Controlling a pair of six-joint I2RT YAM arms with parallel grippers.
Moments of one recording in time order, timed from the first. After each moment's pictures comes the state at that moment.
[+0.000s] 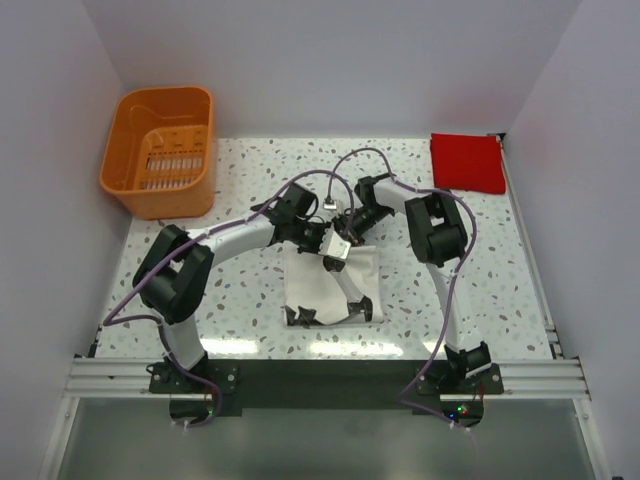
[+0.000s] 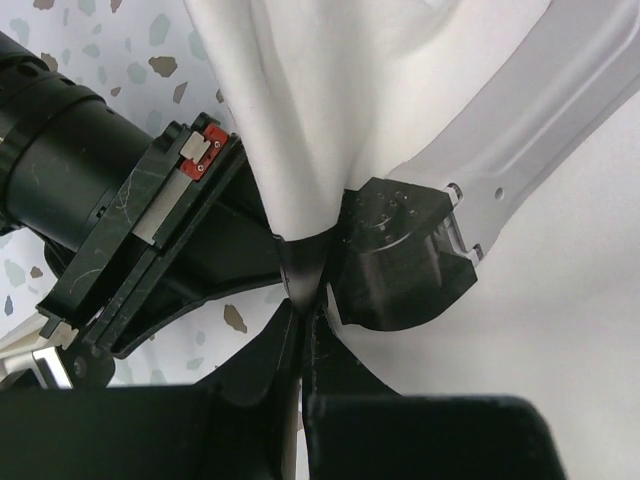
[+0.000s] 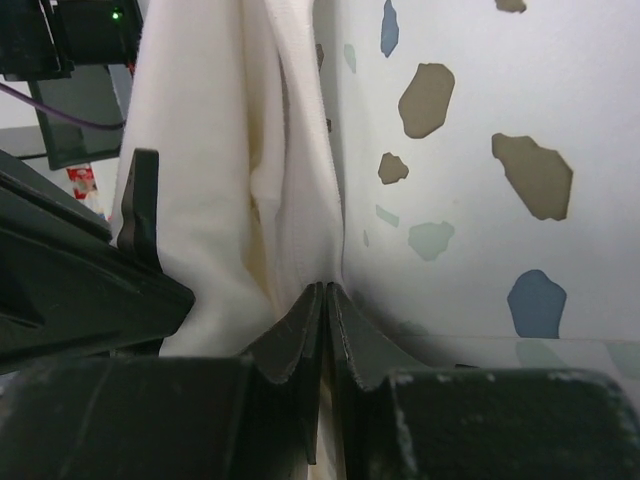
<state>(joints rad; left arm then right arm) -0.62 1.81 1.19 -0.35 0.59 1.20 0.39 2.47 1.83 -1.12 -1.04 -0.44</state>
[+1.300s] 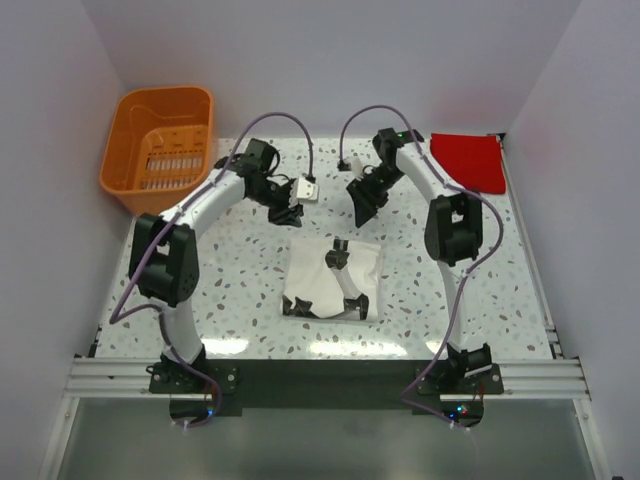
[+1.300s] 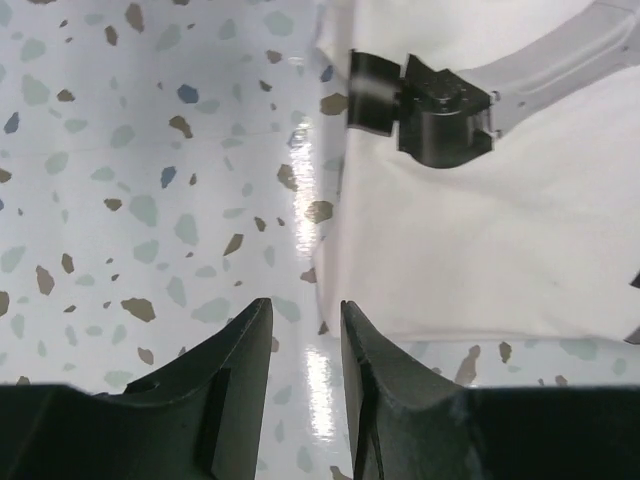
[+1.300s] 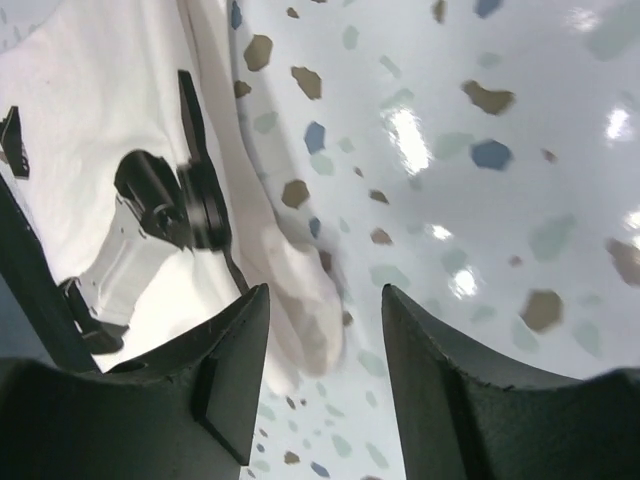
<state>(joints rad) -0.37 1.86 1.50 -0.77 0.76 1.14 0.31 2.41 2.20 -1.34 -0.64 -0.65</state>
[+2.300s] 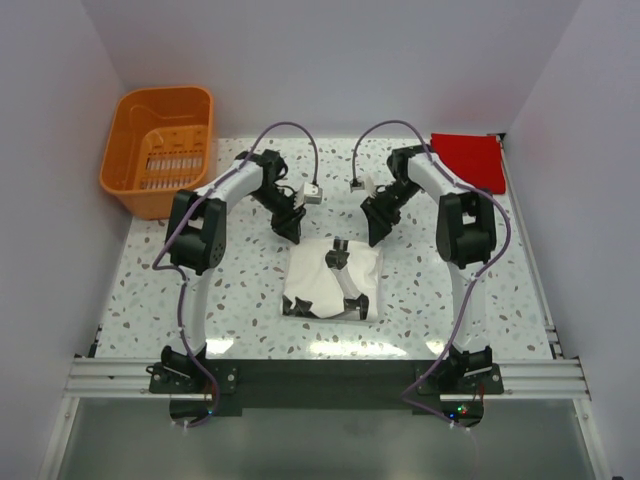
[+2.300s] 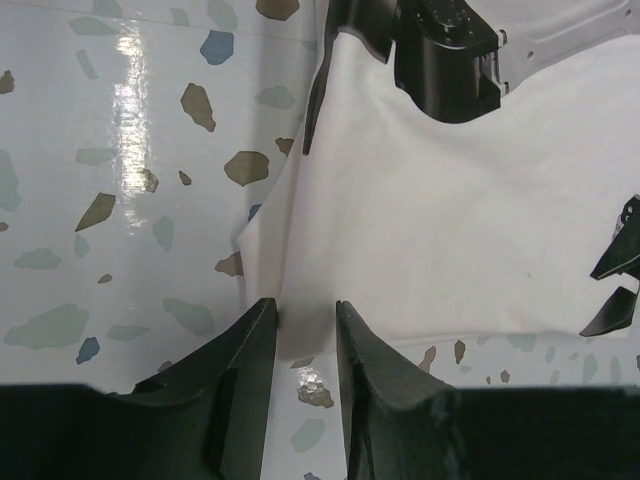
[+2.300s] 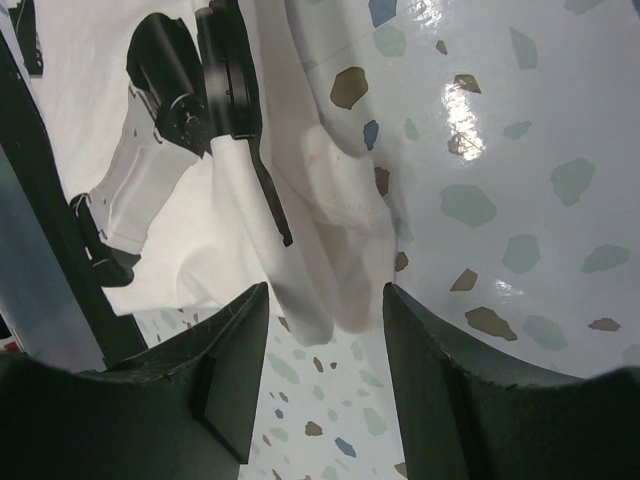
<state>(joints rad) -0.33 2.26 1.82 -1.14 0.80 1.10 0.23 2.30 1.92 -1.36 -0.70 -0.82</state>
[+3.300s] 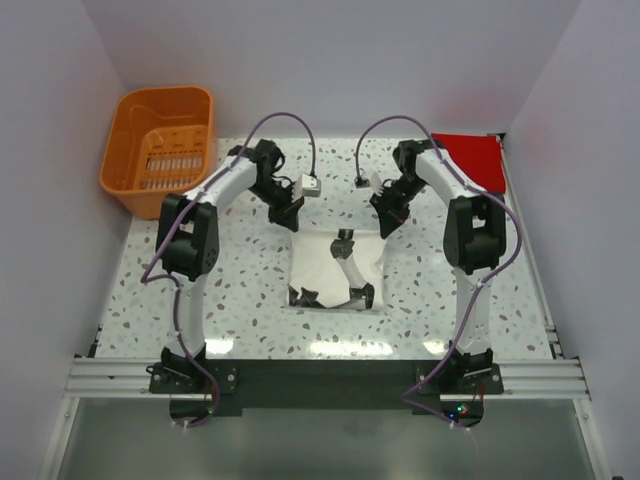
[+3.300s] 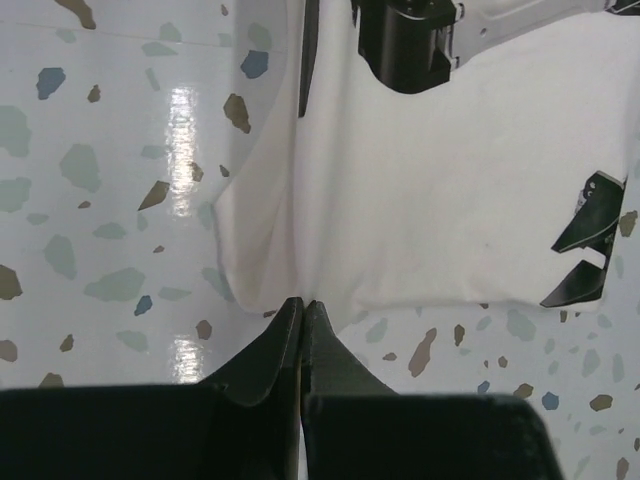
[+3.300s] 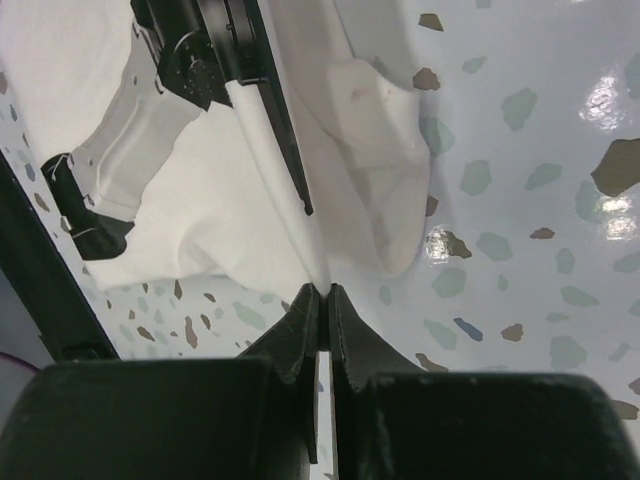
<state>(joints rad) -0.32 2.16 1.80 -1.12 0.76 1.08 0.22 2.20 1.89 -1.36 -0.57 -0.90</state>
